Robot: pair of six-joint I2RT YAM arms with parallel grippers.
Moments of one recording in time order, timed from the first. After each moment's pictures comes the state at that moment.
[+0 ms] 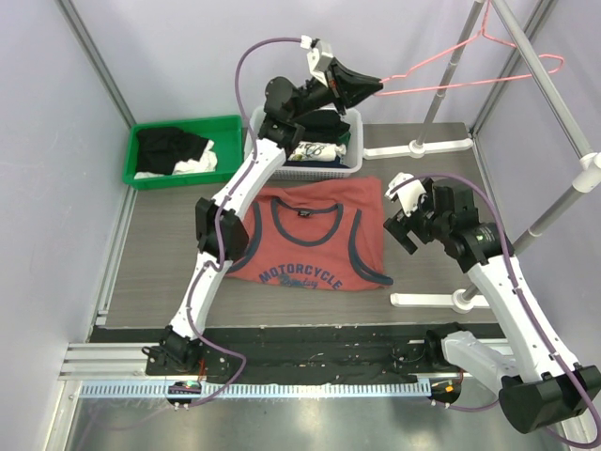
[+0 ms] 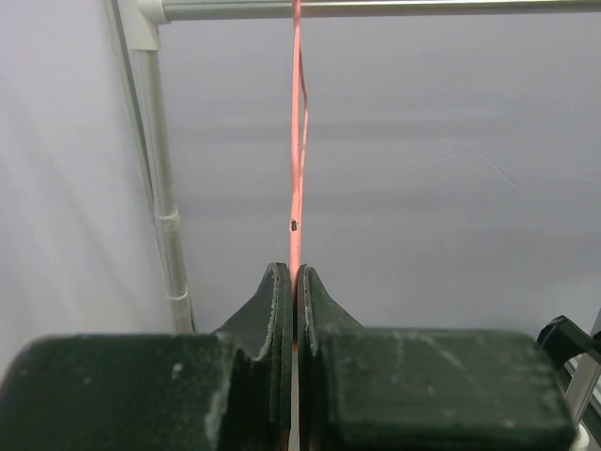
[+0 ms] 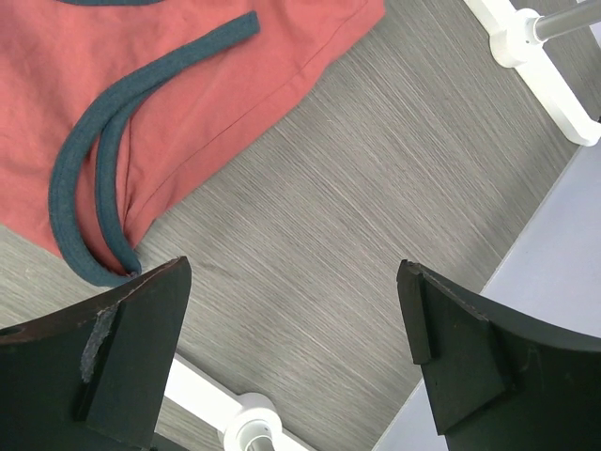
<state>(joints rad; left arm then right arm) -0.55 2.50 2.63 0.54 0.82 -0.47 0.25 0.96 1.02 -0.76 -0.07 -0.60</state>
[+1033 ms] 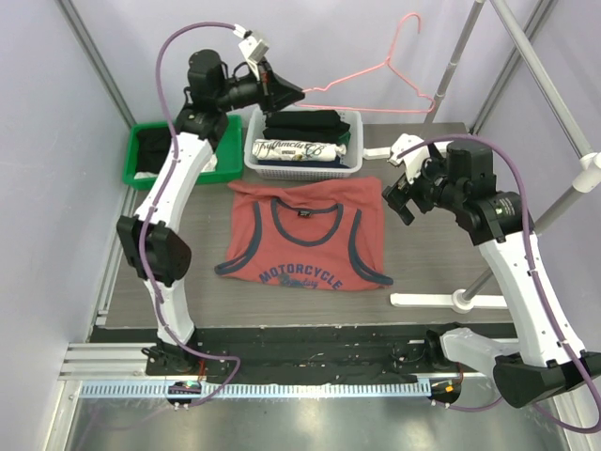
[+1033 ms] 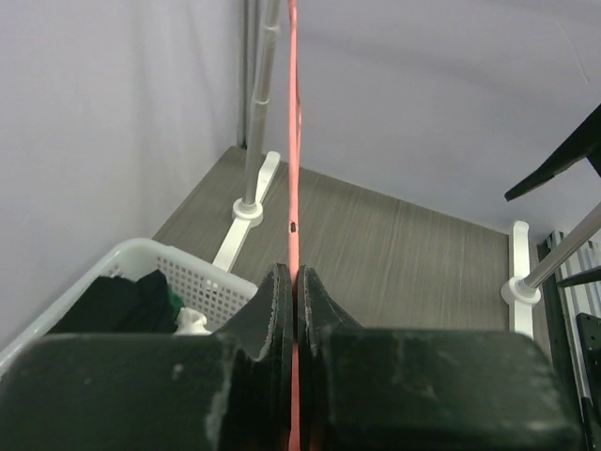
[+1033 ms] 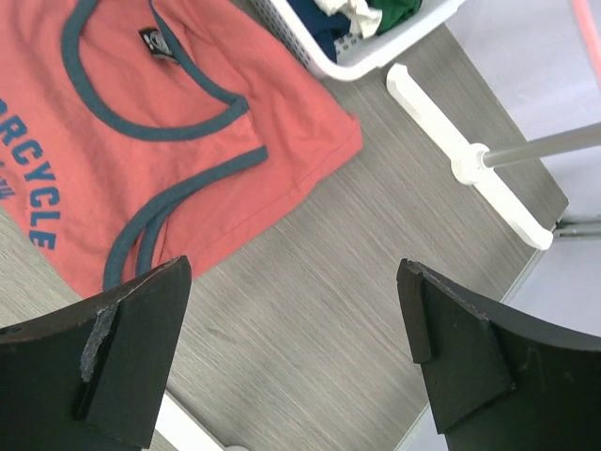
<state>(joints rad) -0.31 1.98 2.12 -0.03 0.93 -0.19 0.25 1.10 1.39 -0.86 -0.24 -0.59</state>
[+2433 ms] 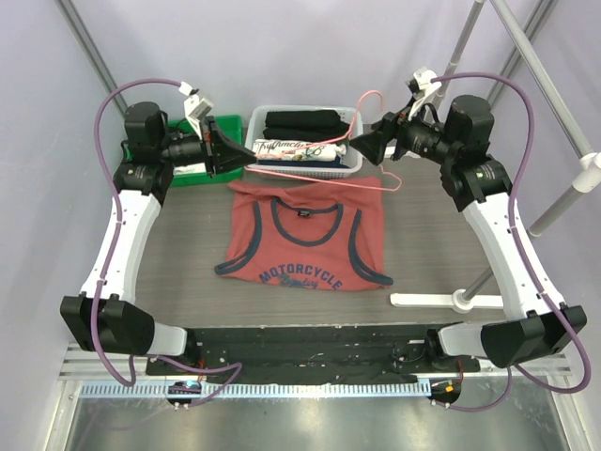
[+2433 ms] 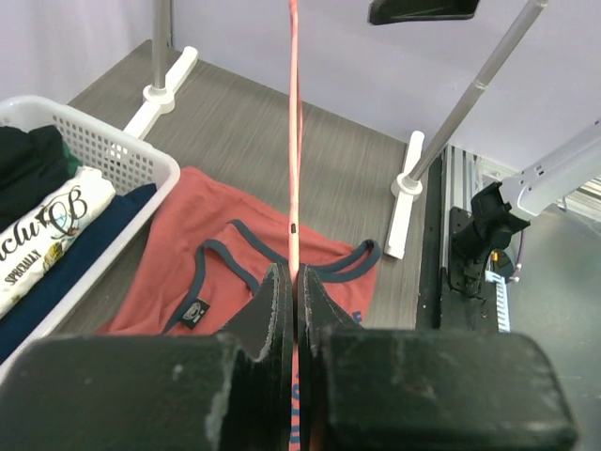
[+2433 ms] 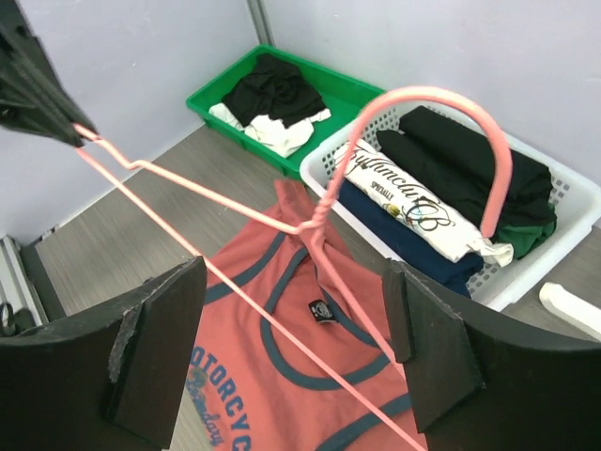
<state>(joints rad) -0.08 1.39 1.48 -0.28 1.23 -0.05 0.22 1.31 1.53 -0.32 -0.64 0.08</state>
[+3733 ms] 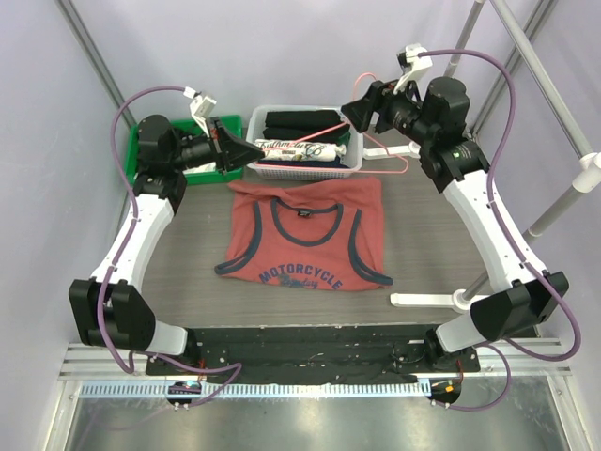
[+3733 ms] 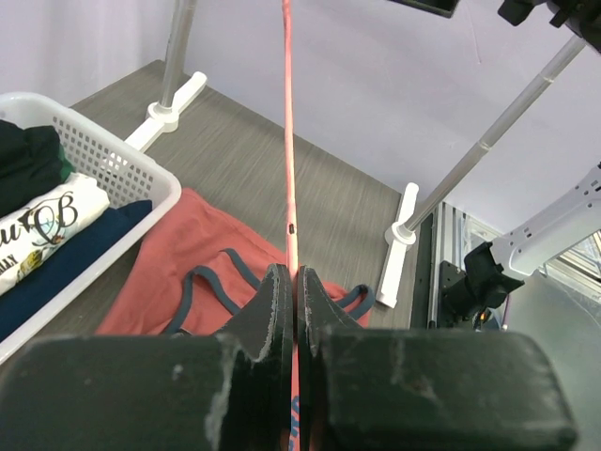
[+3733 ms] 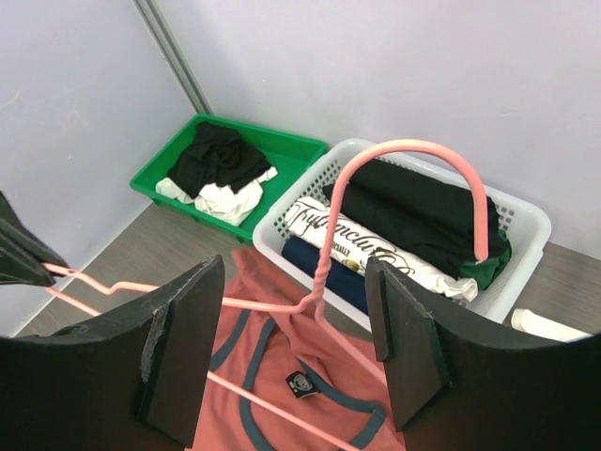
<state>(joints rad) -0.11 1.42 1.28 0.21 1.13 -0.43 0.31 1.47 1.66 -0.20 -0.35 0.20</state>
